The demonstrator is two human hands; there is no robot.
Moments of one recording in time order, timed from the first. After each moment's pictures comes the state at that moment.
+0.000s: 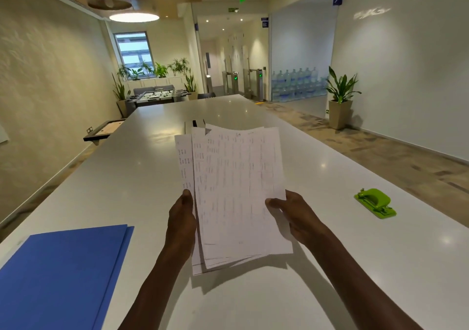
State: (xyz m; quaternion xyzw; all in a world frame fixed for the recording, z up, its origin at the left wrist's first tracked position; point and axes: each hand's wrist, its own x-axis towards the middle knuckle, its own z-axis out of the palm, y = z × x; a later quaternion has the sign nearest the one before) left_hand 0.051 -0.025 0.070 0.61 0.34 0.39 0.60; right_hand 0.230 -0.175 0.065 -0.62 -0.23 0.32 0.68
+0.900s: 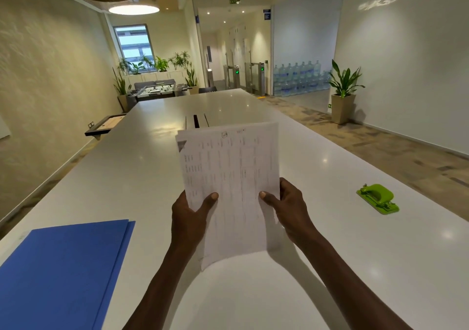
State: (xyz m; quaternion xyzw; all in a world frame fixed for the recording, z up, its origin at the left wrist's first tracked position) left_hand 0.051 -0.034 0.068 0.67 0.28 0.46 0.51; right_hand 0.215 -0.165 0.056 -0.63 -0.32 0.15 0.69
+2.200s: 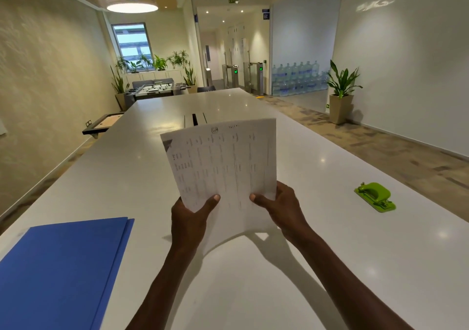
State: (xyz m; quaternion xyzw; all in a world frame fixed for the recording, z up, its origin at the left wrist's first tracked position) left_hand 0.051 -0.034 0.055 0.65 0.32 0.45 0.52; right_hand 0.207 -0.160 0.052 -0.64 -0.34 0.17 0.67
